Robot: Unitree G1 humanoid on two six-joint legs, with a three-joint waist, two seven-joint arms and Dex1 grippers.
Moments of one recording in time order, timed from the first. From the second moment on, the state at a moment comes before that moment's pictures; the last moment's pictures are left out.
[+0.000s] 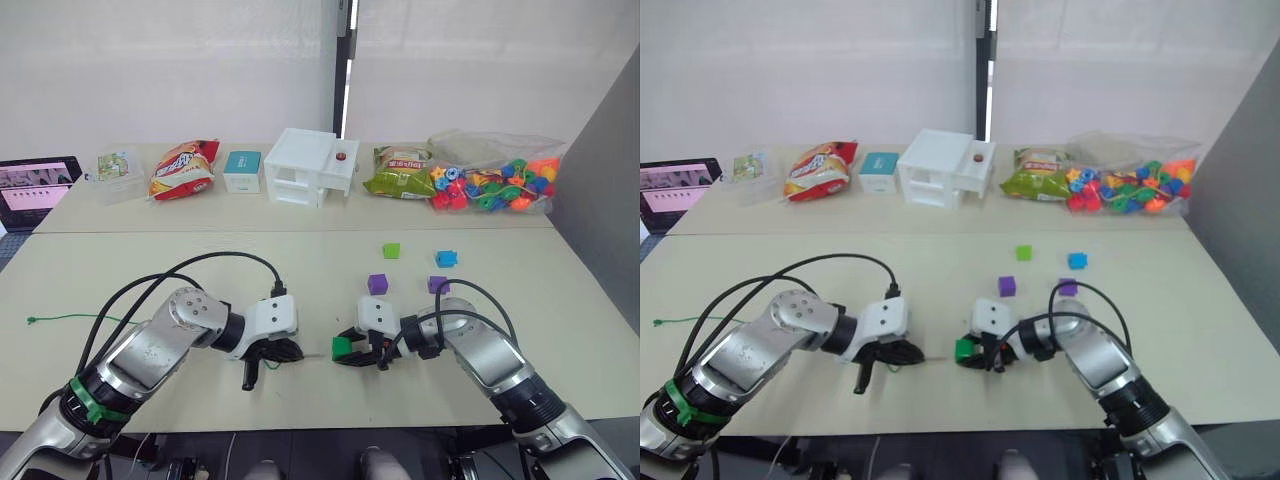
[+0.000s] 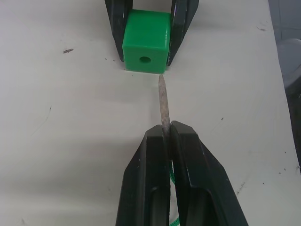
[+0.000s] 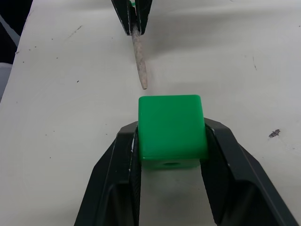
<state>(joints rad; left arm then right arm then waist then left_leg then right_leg) -0.49 0.82 -0.38 -0.37 -0.24 0.70 -1.13 -0.49 -0.57 0.41 -0.09 0.12 0.42 1.16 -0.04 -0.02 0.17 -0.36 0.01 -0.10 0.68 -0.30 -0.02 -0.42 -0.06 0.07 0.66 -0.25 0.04</state>
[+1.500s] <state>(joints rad) -0.55 0.60 -0.44 -0.22 -0.17 0.64 -1.13 -0.48 -0.58 0.42 -0.13 0.12 0.45 1.15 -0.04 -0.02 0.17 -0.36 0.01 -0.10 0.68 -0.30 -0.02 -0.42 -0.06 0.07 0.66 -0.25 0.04</state>
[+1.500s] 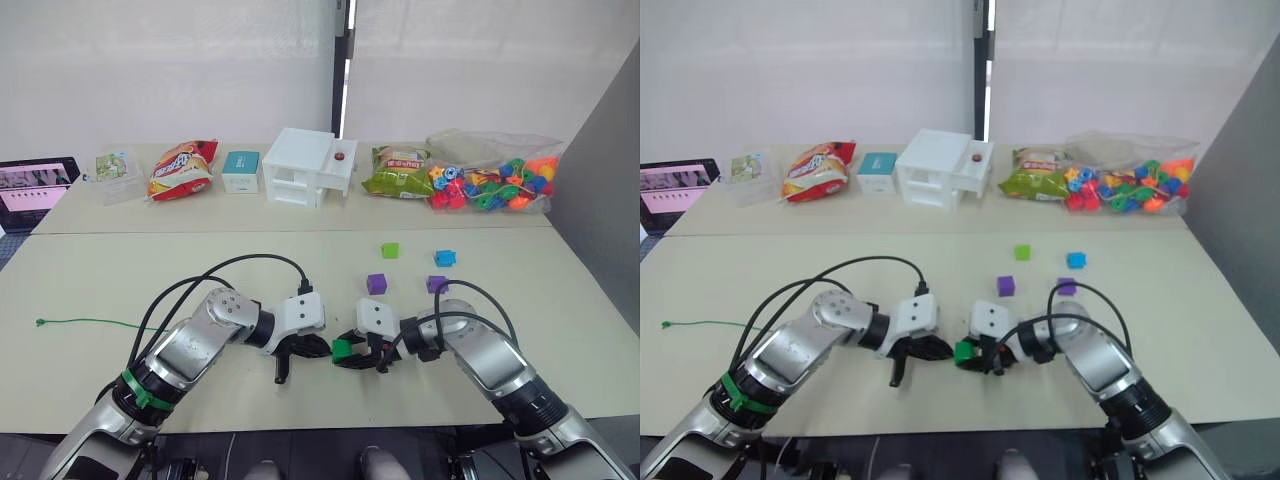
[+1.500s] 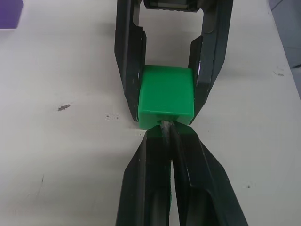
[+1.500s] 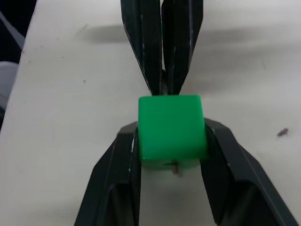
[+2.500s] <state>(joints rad) -0.36 0.69 -0.25 0.04 -0.23 0.21 -1.27 -0.46 -0.57 0.40 -0.16 0.12 0.49 1.10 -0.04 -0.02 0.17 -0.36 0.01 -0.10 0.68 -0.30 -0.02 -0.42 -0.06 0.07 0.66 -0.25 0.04</state>
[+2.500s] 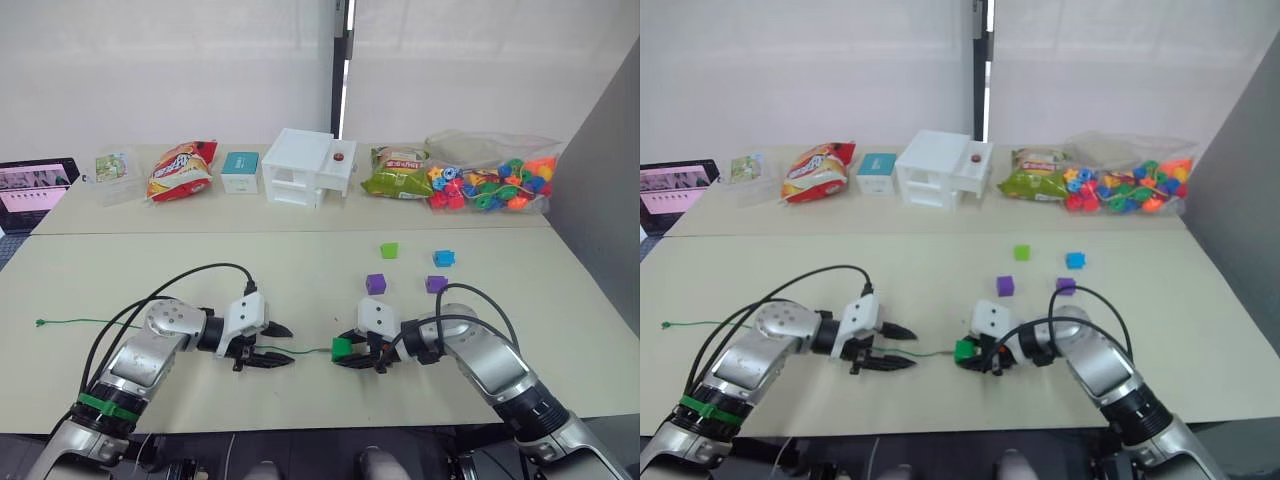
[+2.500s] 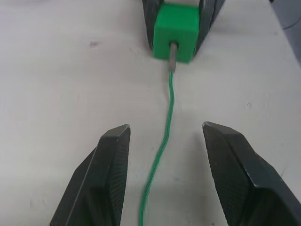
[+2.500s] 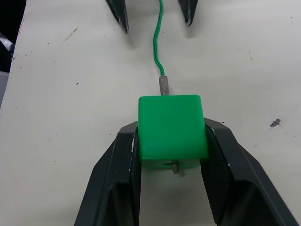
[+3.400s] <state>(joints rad) -0.41 0.53 -0.31 0.05 -0.16 0.15 -1.20 -0.46 -0.58 0.40 -0.17 0.12 0.51 1.09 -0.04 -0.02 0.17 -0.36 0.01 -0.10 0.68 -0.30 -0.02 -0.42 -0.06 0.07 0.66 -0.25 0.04</state>
